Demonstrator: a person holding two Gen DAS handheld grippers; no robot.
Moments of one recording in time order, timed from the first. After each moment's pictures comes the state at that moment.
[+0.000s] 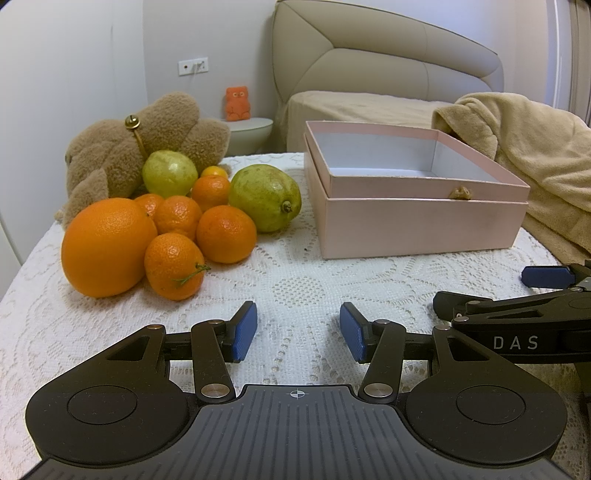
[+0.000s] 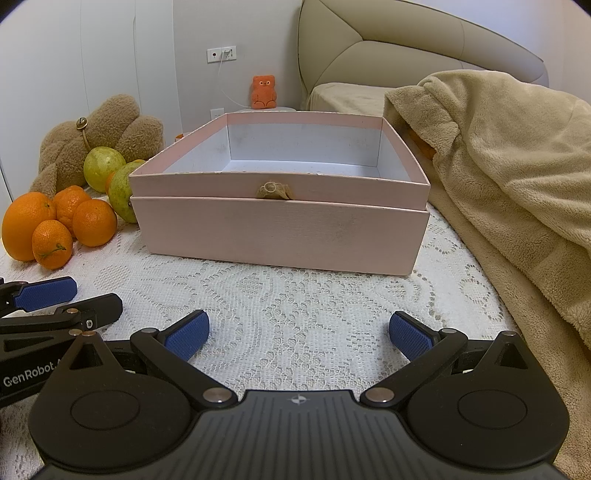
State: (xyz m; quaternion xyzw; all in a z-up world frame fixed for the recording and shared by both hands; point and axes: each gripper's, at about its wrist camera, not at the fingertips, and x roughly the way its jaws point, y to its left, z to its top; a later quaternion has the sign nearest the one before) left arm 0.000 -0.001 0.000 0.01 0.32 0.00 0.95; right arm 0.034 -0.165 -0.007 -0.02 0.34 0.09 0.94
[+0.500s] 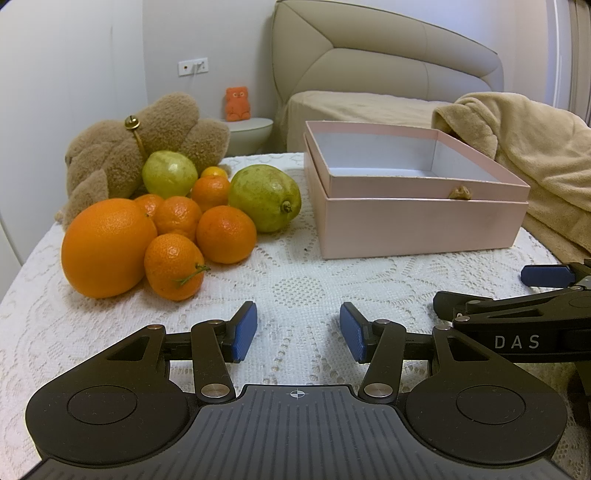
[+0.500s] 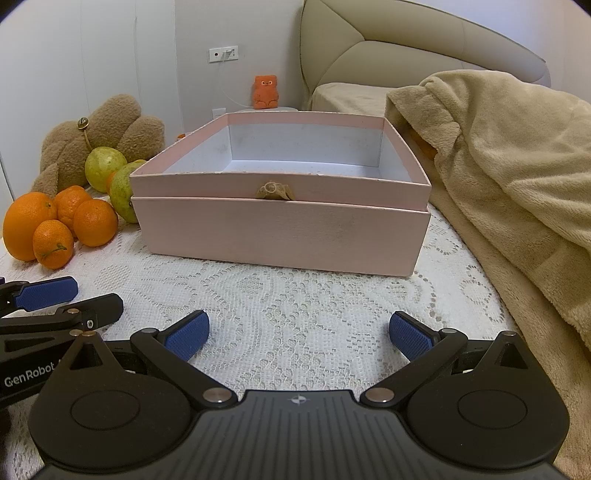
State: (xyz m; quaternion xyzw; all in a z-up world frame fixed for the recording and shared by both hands) left arm 0.001 0.001 0.000 0.01 0.32 0.00 0.95; right arm 0.035 -0.166 -0.006 -0.02 0.34 0.09 0.94
